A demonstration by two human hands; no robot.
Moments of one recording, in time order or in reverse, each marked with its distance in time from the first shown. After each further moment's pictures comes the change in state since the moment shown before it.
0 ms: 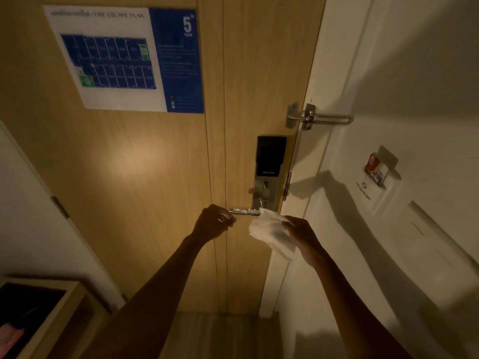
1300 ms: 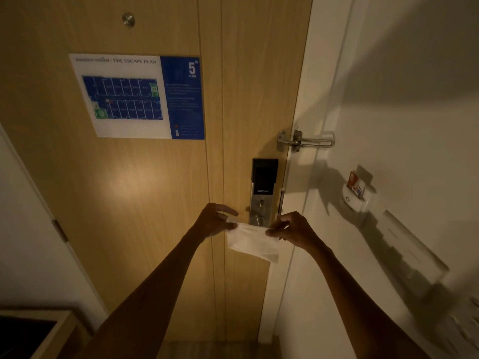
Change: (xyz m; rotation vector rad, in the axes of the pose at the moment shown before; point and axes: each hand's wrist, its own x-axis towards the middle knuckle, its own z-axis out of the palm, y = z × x) left_hand 0.006 0.049 -0.050 -0.171 -0.079 0.050; right_hand -0.005 -0.061 -0.018 -0.383 -0.076 -0.306
